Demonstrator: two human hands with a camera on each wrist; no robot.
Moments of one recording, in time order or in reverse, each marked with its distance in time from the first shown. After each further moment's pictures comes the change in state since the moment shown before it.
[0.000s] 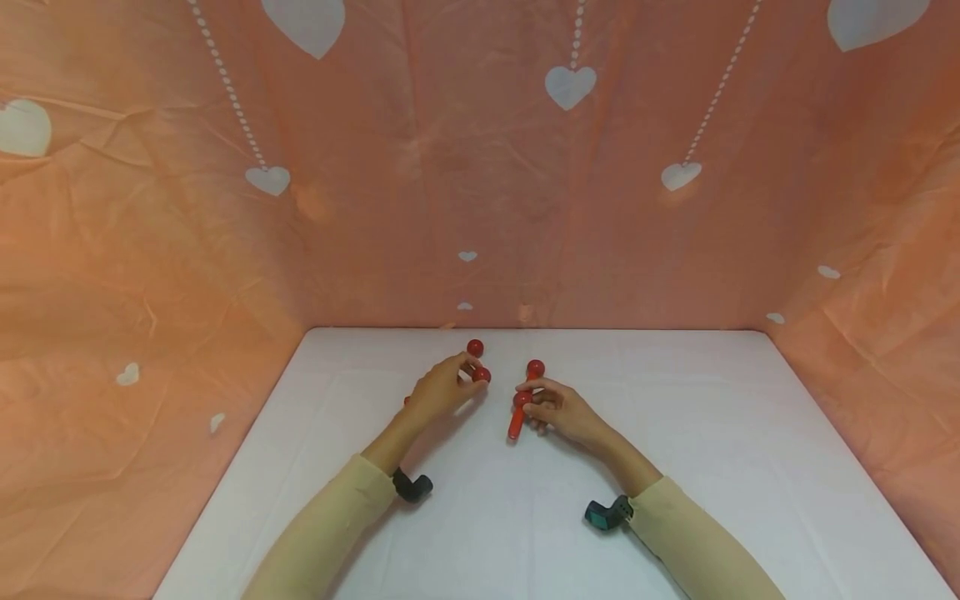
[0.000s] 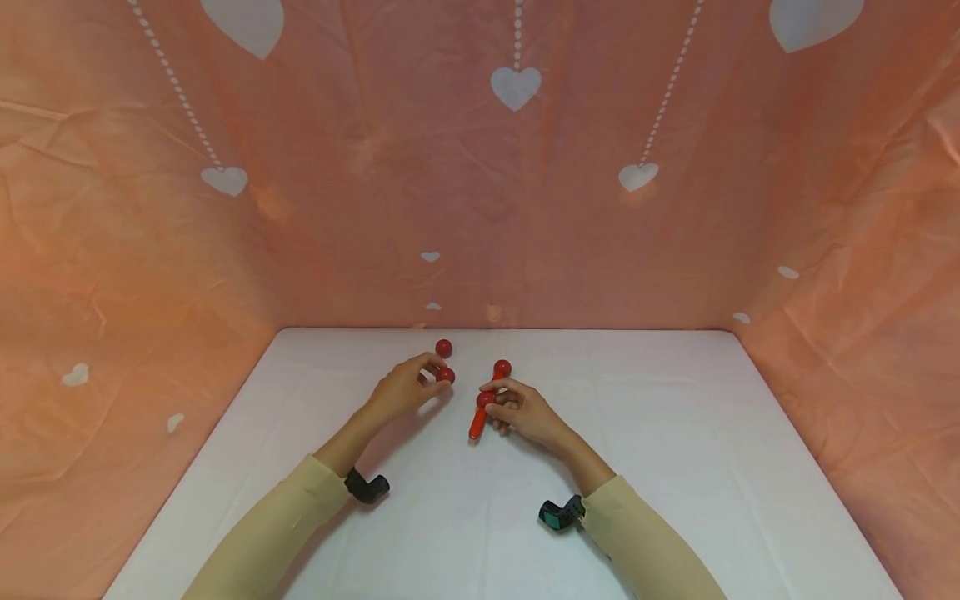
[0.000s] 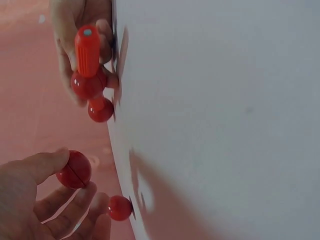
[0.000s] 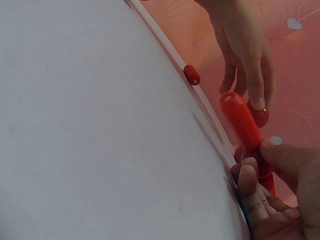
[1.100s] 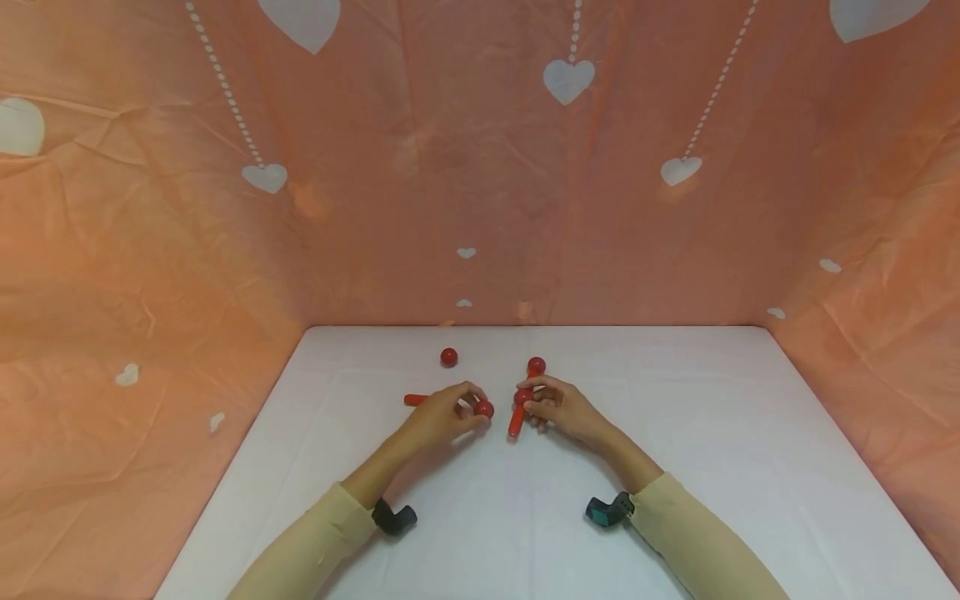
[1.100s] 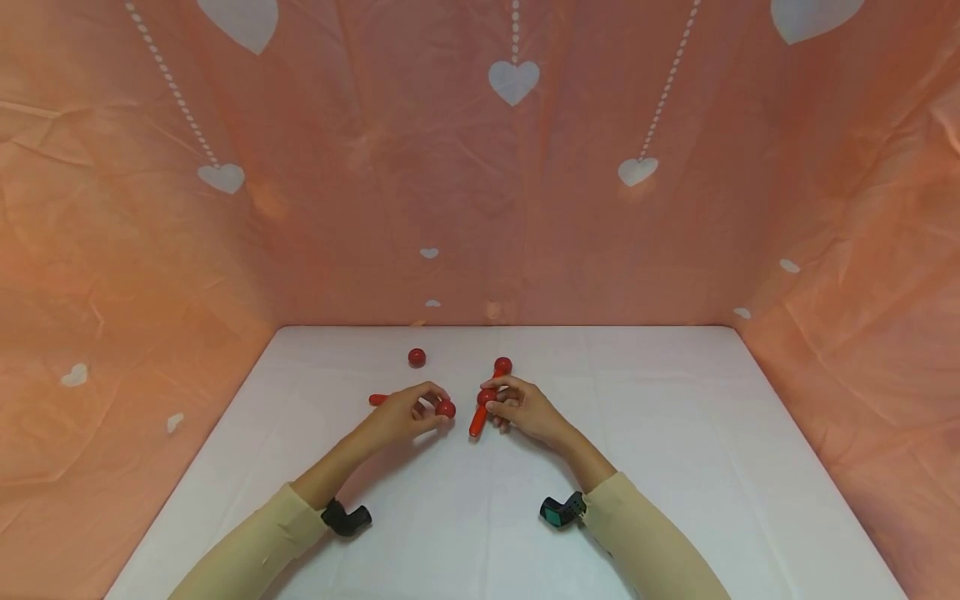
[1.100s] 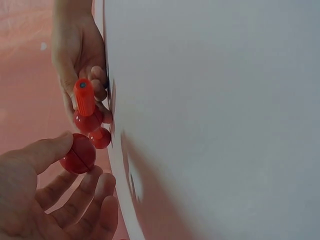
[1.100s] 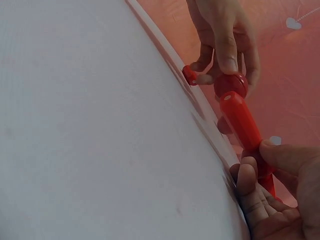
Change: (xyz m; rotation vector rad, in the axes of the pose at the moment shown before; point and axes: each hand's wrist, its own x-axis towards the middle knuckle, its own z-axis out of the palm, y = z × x) left_hand -0.047 -0.001 0.003 -0.100 -0.161 0.096; right_hand -0.001 0.001 0.000 -0.017 0.001 0.012
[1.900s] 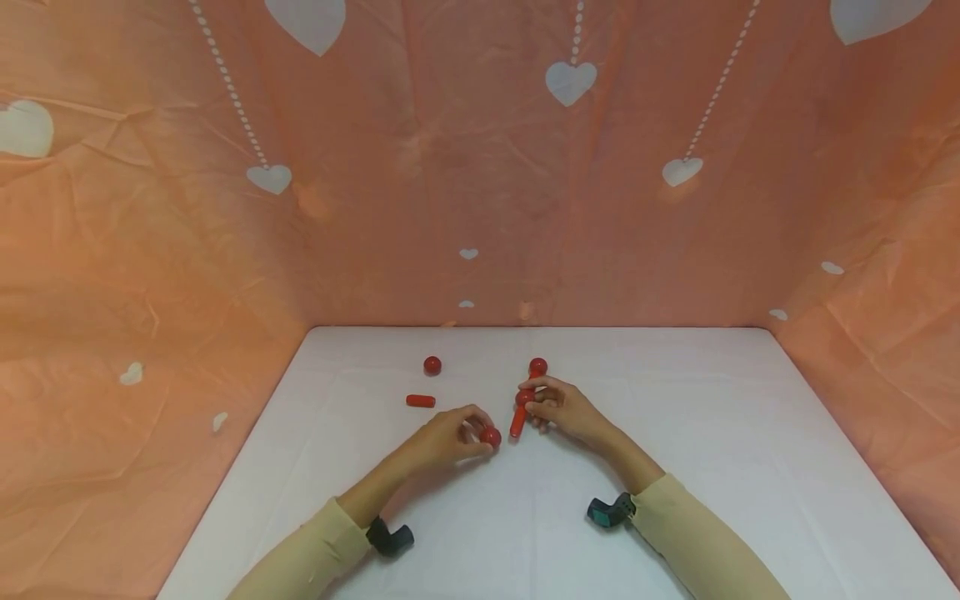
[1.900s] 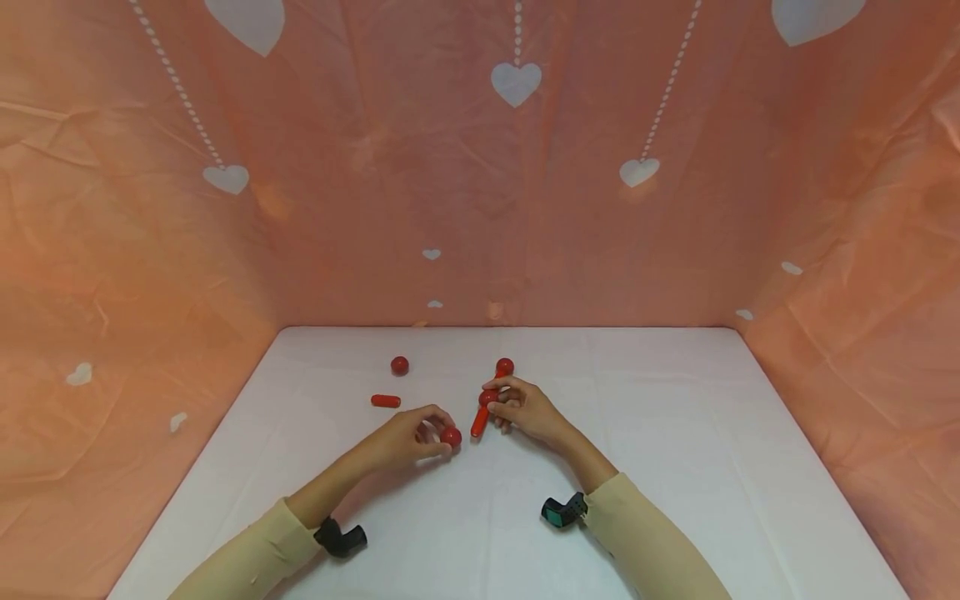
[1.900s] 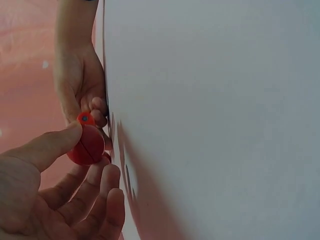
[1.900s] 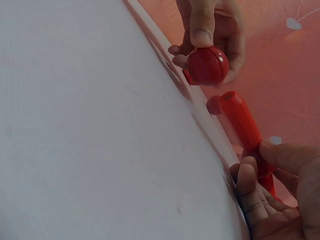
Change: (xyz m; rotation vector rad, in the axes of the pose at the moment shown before) left_hand -0.018 -0.003 0.012 -0.058 -0.118 -0.011; right_hand 0.001 0.003 -0.001 -0.001 -0.009 -0.031
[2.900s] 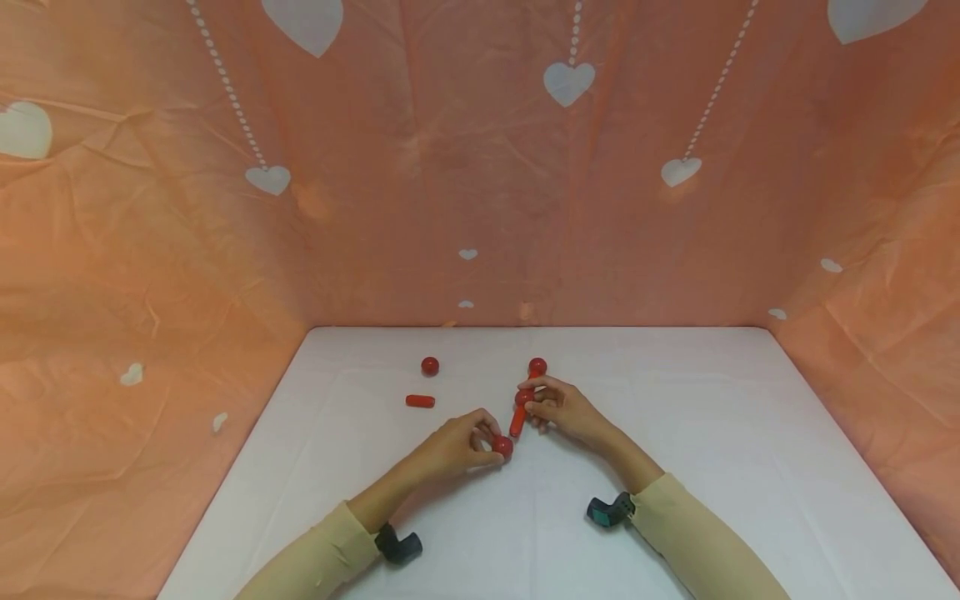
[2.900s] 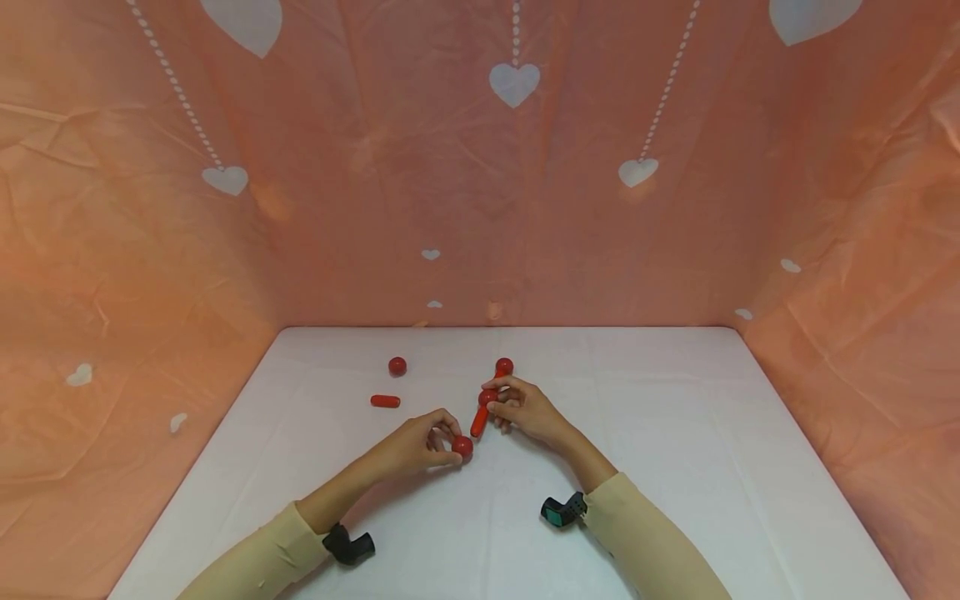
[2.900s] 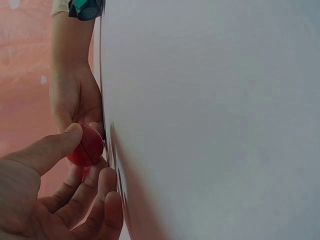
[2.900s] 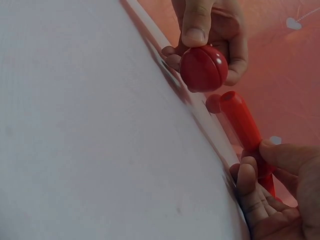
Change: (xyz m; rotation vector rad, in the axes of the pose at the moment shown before) left_hand 0.001 0.011 0.016 -0.065 -0.024 -0.023; right_hand -0.001 -0.001 -0.001 0.017 -0.002 0.001
